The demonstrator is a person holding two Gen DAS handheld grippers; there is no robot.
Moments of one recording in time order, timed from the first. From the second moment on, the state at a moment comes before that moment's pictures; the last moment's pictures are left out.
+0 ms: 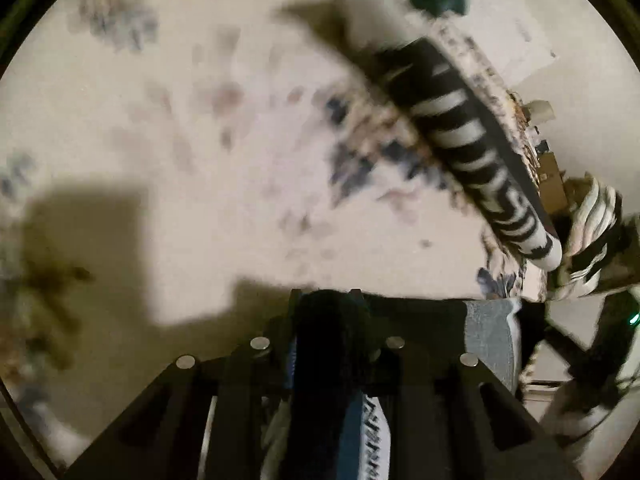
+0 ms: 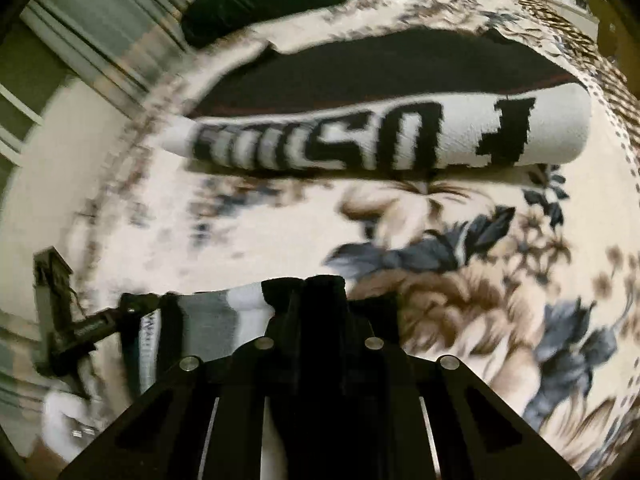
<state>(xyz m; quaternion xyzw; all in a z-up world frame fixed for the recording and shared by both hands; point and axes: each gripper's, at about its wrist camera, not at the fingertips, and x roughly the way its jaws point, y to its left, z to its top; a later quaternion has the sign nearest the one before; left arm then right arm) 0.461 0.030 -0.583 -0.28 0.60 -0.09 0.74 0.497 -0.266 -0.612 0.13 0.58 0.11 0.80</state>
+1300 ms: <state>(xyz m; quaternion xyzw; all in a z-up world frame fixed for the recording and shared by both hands) 0.356 0.045 -0.576 -0.39 0.56 -0.14 0.72 0.413 -0.333 -0.639 0.29 0.64 0.16 0.70</state>
